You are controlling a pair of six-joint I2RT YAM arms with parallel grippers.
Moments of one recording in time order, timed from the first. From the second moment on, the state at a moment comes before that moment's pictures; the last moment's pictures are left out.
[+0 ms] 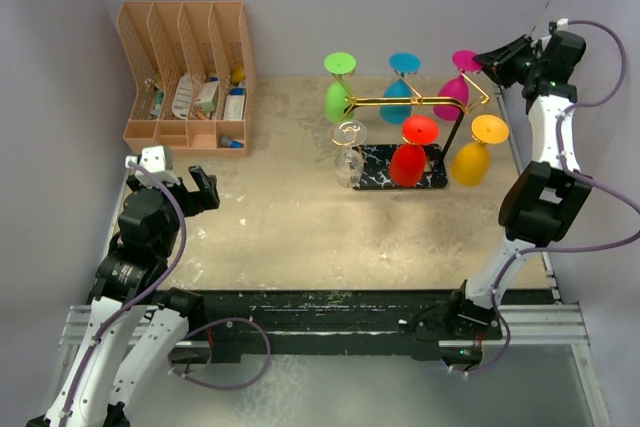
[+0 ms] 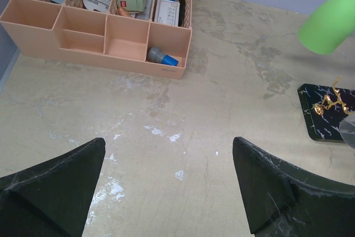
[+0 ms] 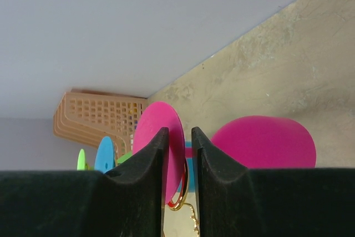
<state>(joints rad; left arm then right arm) -0.28 0.51 0.76 -0.51 -0.28 -0.28 -0.34 1.93 1.83 -0.27 -0.58 0.79</state>
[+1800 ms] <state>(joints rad) -0.28 0.50 0.76 -0.51 -0.28 -0.29 -0.28 1.44 1.64 -0.25 -0.09 0.67</state>
